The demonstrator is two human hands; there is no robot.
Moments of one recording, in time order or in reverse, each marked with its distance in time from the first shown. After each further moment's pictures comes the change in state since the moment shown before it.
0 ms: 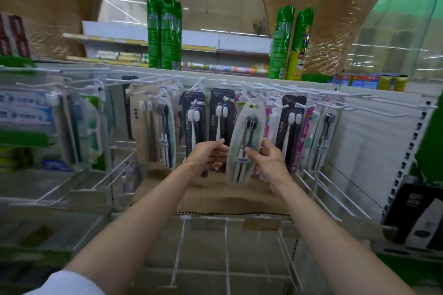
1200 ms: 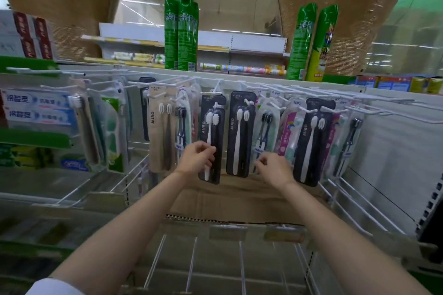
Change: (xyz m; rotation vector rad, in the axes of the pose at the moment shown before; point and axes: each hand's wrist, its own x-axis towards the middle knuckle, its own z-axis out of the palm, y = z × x) left_hand 0.003 -0.009 -0.065 0.332 0.202 0.201; right_hand 0.021 0.013 0.030 -0.878 -0.049 0.074
